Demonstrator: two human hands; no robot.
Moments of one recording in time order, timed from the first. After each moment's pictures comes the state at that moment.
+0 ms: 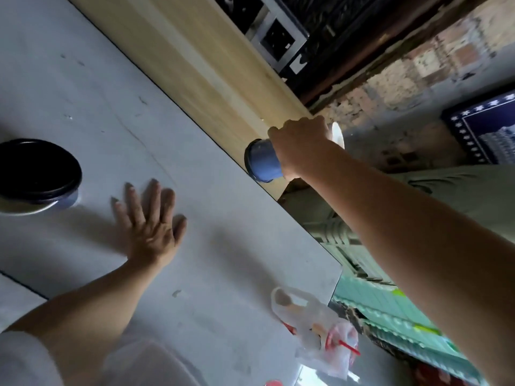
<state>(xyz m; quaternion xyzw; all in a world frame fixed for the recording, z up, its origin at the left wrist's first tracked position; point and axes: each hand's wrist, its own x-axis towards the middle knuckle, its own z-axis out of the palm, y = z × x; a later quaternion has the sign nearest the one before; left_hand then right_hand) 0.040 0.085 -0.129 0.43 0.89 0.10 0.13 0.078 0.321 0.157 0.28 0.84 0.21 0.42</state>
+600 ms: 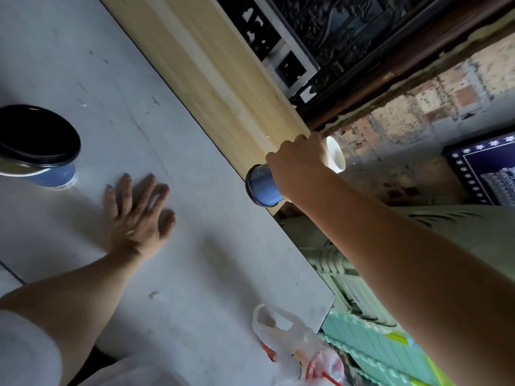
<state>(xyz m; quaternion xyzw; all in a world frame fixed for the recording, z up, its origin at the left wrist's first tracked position) 0.042 0.085 -0.131 0.39 0.91 0.16 0.03 0.099 0.295 0.160 0.22 0.83 0.30 0.42</state>
